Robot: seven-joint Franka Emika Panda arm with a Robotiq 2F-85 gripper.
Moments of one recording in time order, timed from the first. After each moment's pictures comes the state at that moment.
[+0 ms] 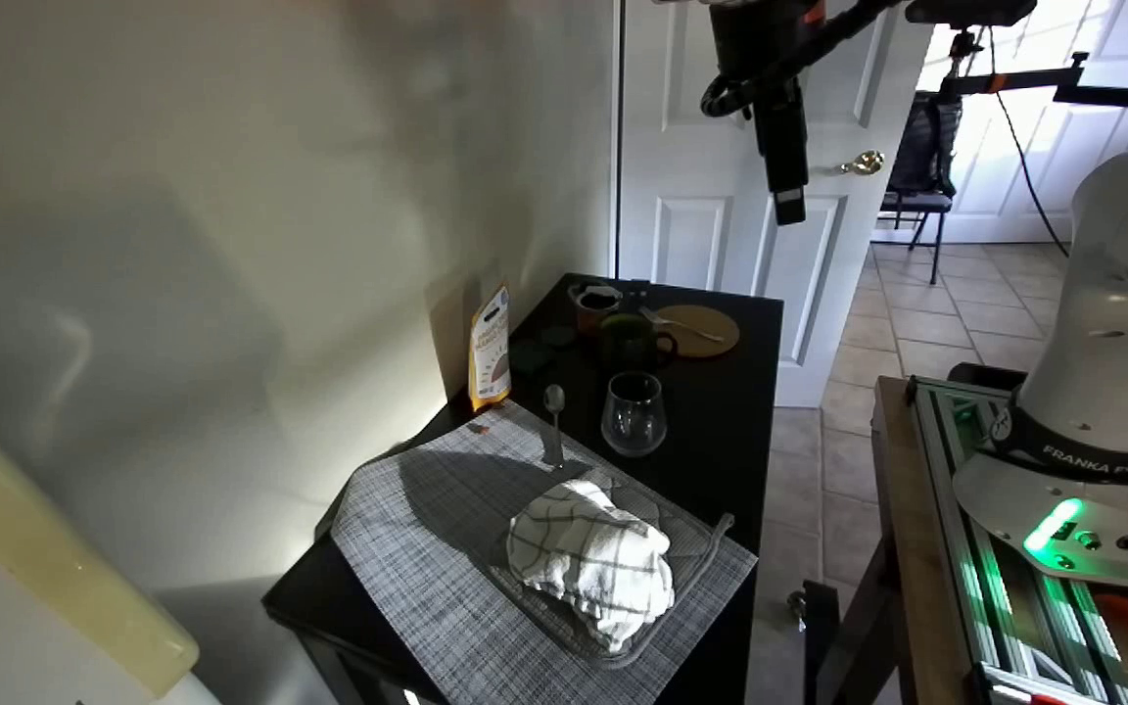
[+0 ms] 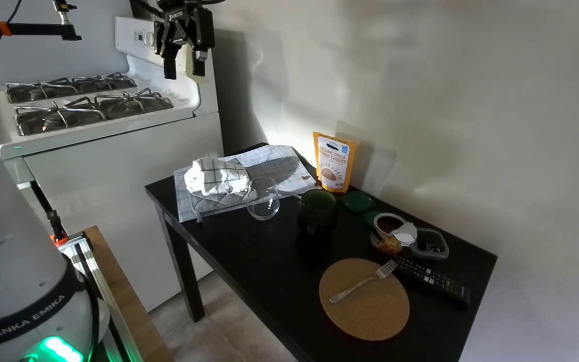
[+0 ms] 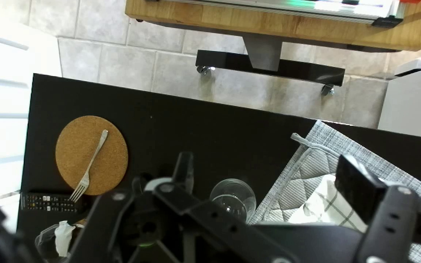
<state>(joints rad) 0.07 -0.49 0.24 -2.28 -0.09 1.50 0.12</state>
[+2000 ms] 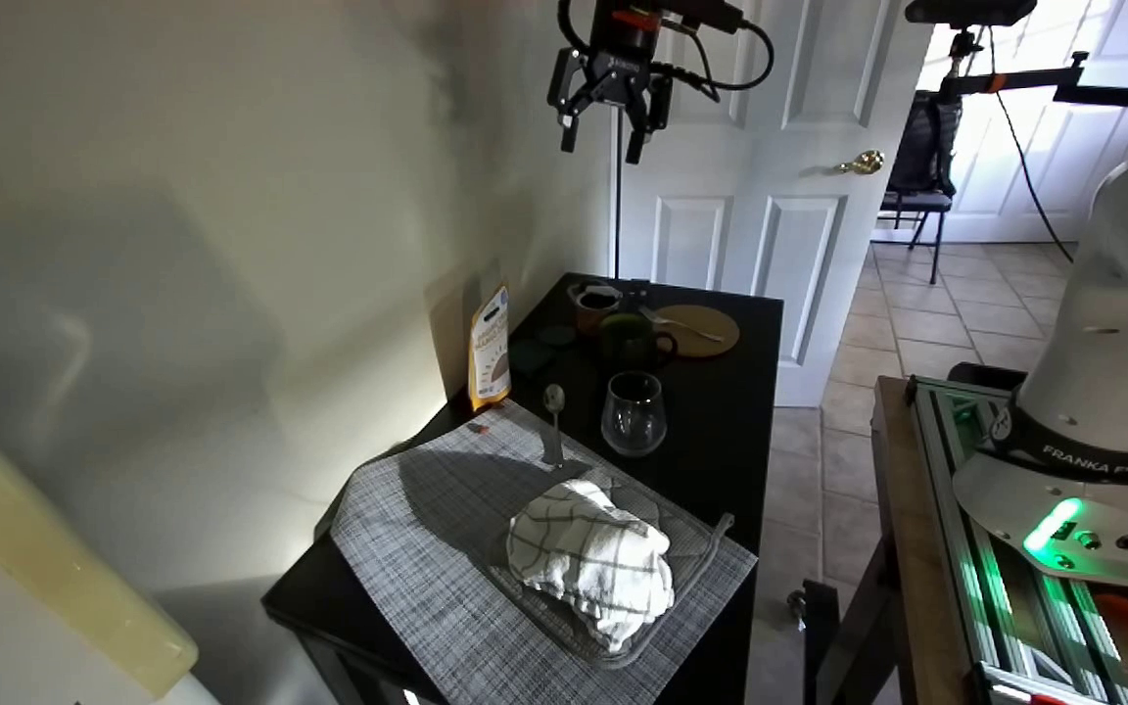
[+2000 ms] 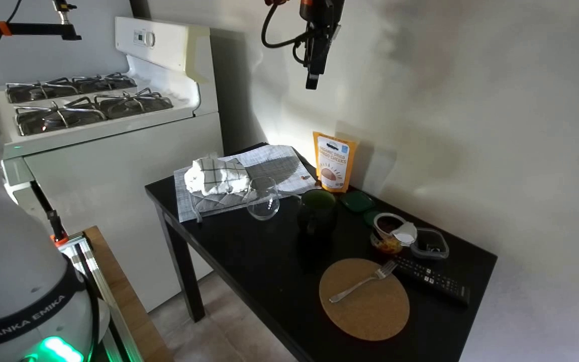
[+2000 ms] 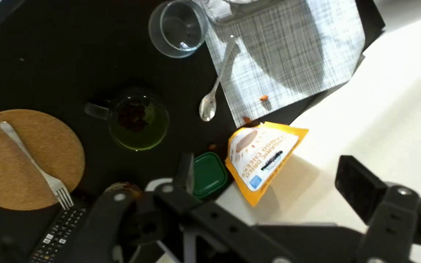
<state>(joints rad) -0.10 -0.16 -0.08 -2.06 0.27 1.99 0.44</state>
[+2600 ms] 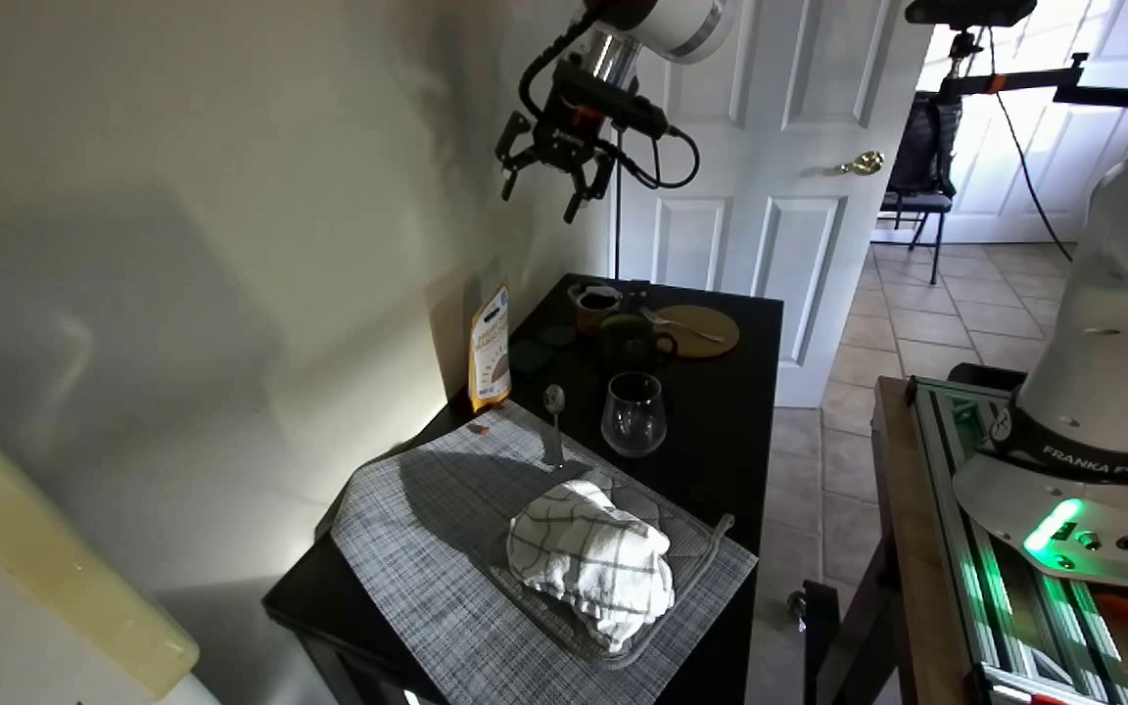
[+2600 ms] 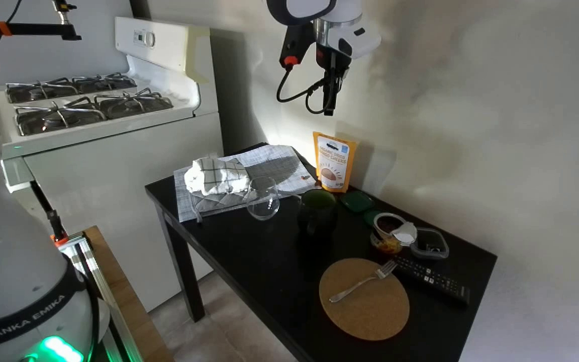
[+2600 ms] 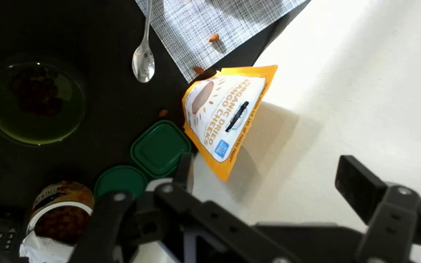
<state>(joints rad) -0.07 0.02 -0.05 -2.12 0.45 2.45 0.48</state>
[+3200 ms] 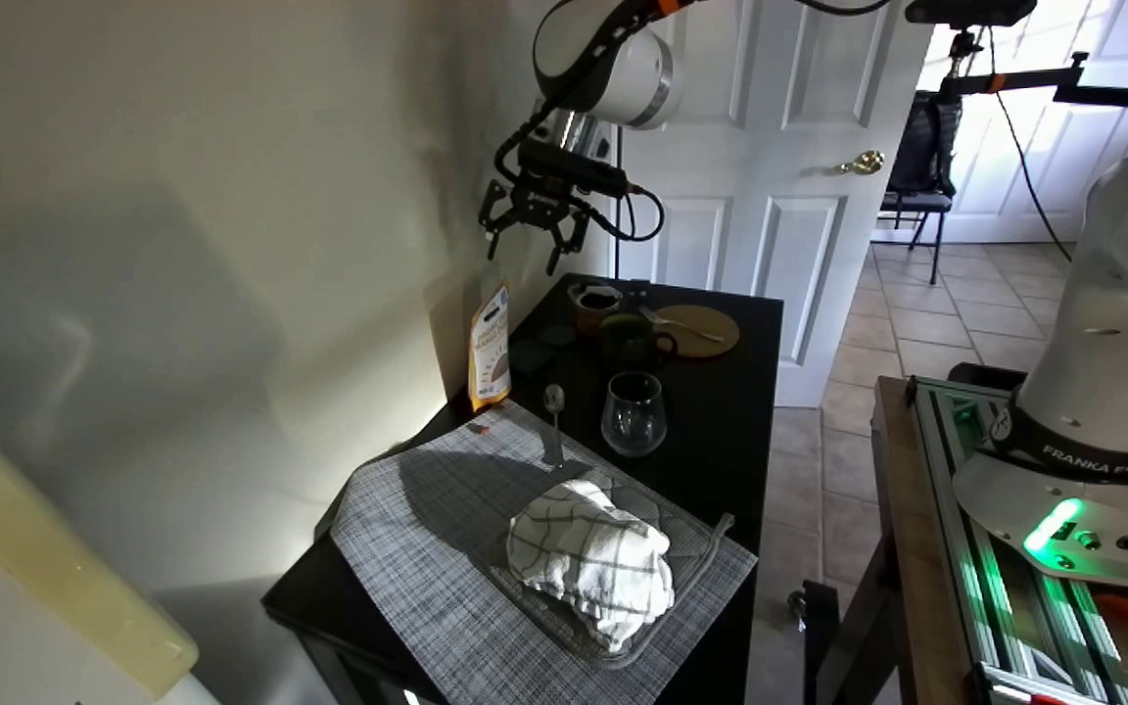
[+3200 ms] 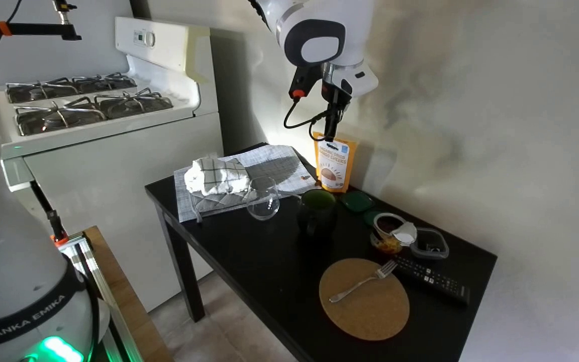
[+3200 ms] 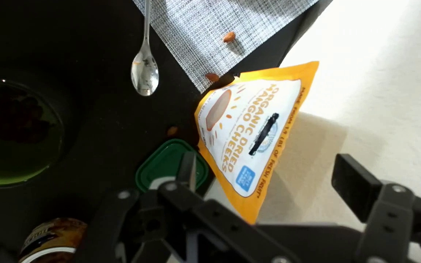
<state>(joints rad) -0.06 0.23 -0.05 -2.02 0.46 2.49 0.53</state>
